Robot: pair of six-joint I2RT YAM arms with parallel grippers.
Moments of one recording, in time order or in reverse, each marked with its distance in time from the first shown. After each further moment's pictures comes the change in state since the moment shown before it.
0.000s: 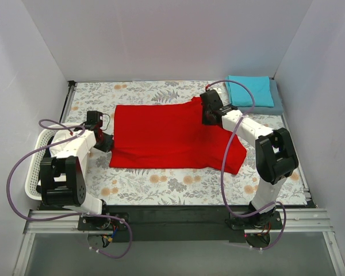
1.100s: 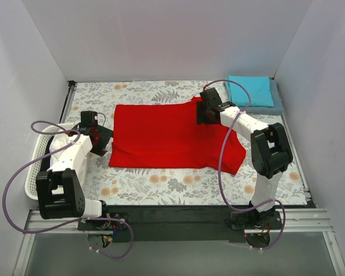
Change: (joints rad) left arm 0.035 -0.097 -0.010 0.019 0.000 0.025; right arm -0.032 0.111 0.084 -0.026 -0.066 -0.053
